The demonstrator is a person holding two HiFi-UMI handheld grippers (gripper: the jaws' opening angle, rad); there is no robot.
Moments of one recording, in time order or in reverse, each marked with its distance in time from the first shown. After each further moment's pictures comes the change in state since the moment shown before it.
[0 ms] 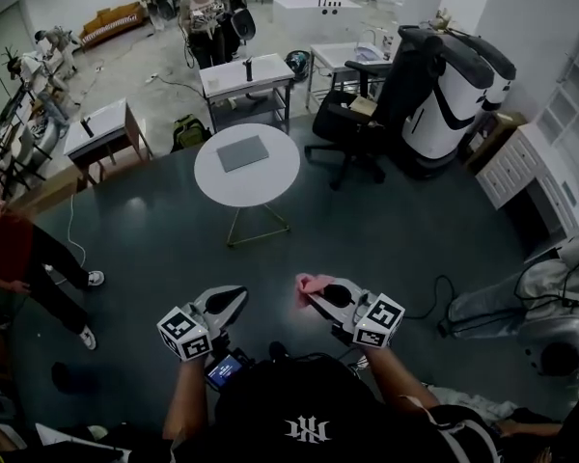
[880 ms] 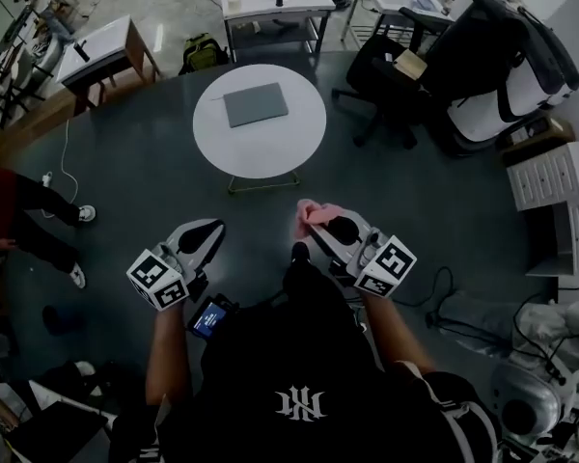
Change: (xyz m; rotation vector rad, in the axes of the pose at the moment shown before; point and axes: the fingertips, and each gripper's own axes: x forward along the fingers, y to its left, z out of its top) left arm 0.112 0.222 0.070 -0.039 -0.015 0.217; right arm 0.129 -0.250 0.060 0.029 -0.012 0.095
